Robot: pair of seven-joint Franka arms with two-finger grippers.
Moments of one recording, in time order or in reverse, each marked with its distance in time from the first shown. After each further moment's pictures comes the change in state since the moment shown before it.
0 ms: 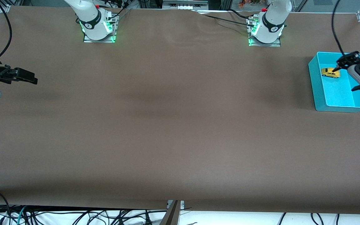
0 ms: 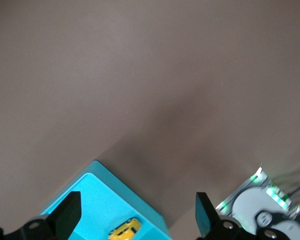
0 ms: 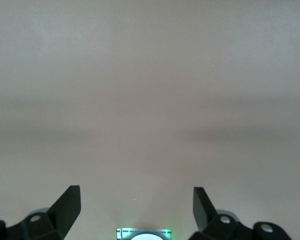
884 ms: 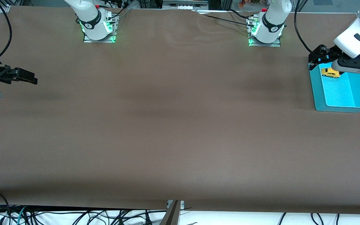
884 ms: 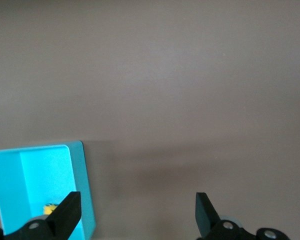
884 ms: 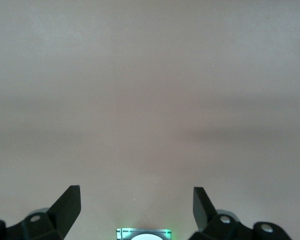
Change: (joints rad) left arm -0.242 -0.160 0.087 -0.122 0.024 0.113 -0.781; right arm 0.000 0.000 0.000 0.000 0.000 0.000 0.000
